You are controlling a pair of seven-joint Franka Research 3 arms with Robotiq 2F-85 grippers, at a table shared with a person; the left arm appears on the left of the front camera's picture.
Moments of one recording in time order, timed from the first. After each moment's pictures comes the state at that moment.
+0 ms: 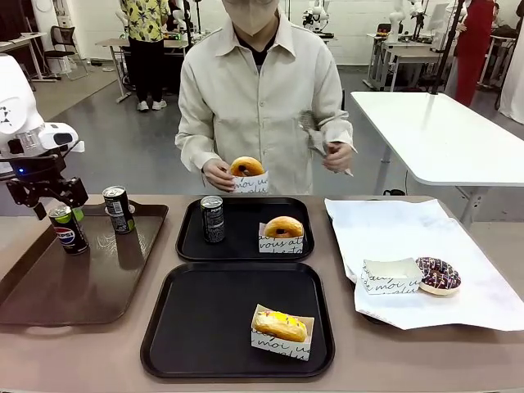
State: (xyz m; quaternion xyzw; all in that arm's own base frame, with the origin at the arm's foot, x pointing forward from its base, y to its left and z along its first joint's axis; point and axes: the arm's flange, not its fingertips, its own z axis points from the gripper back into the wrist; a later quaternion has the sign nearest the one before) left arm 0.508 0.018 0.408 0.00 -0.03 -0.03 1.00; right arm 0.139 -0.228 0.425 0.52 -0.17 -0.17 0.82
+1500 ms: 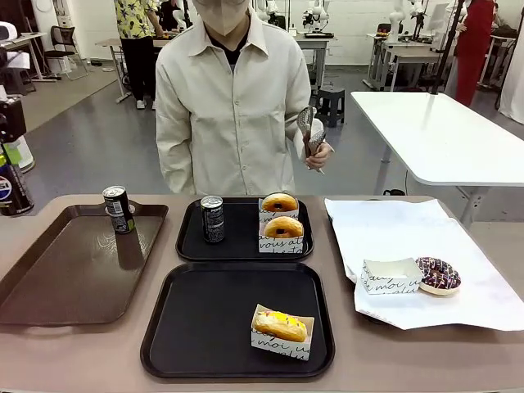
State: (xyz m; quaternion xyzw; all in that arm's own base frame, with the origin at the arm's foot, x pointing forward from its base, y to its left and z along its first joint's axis) left arm 0.404 0.003 0.604 0.00 -0.01 -0.01 1.00; right arm 0.140 -0.228 0.425 0.52 -0.17 -0.17 0.82
